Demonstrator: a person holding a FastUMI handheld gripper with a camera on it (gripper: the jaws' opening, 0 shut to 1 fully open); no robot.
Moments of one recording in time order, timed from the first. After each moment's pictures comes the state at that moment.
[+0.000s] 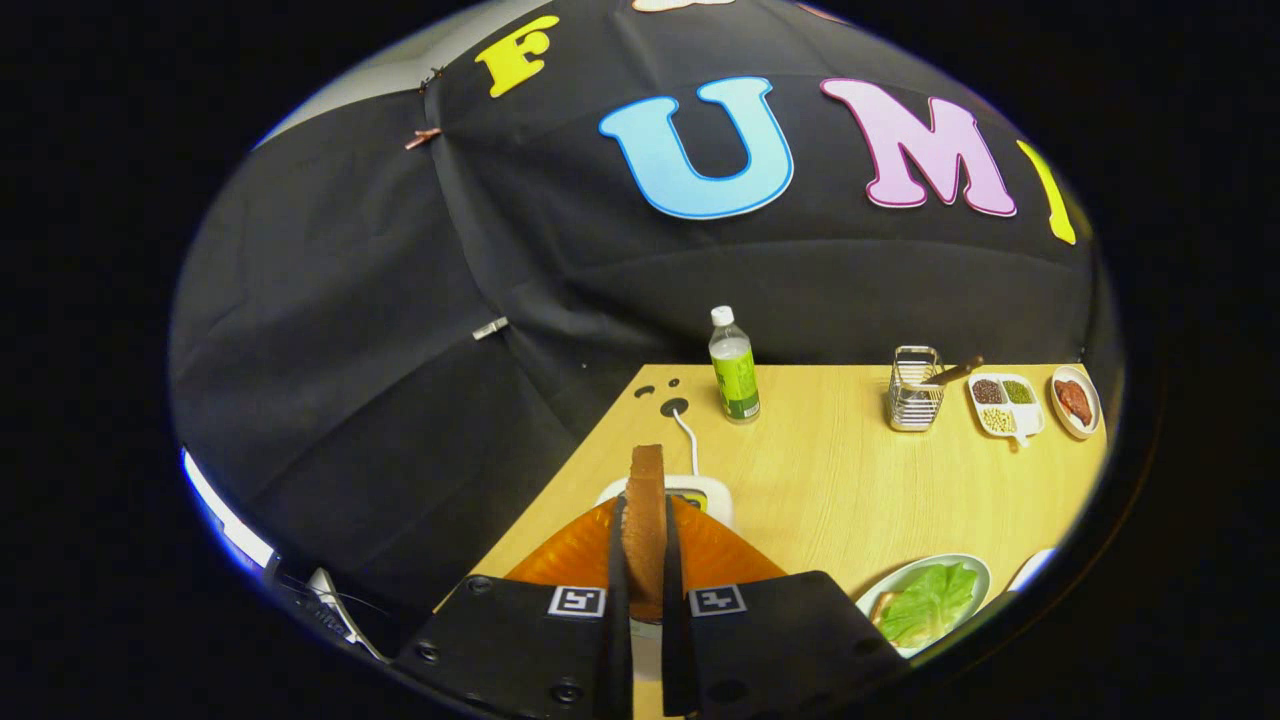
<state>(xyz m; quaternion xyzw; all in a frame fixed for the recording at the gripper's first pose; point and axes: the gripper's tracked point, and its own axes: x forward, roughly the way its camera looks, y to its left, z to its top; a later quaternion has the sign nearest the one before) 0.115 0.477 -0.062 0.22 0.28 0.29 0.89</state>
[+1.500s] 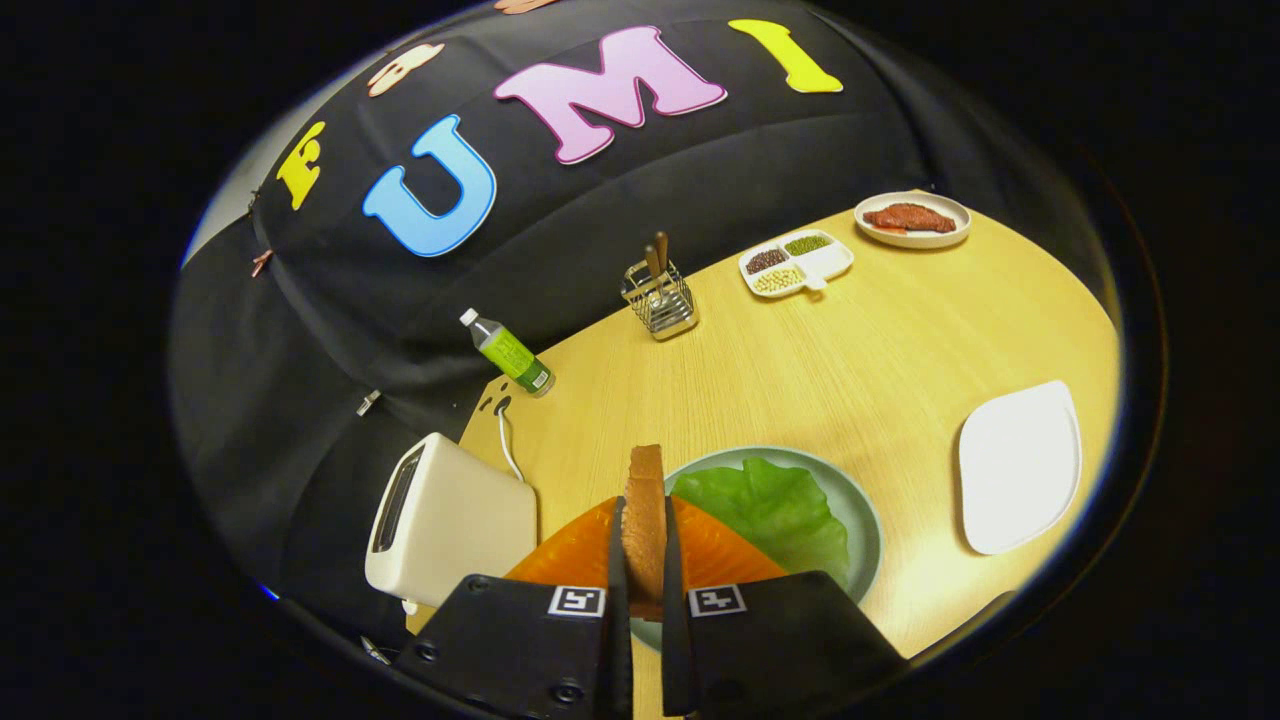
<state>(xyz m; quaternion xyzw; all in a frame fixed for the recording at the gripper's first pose) 0.083 0.274 -0.262 0.37 0.35 0.12 0.85</state>
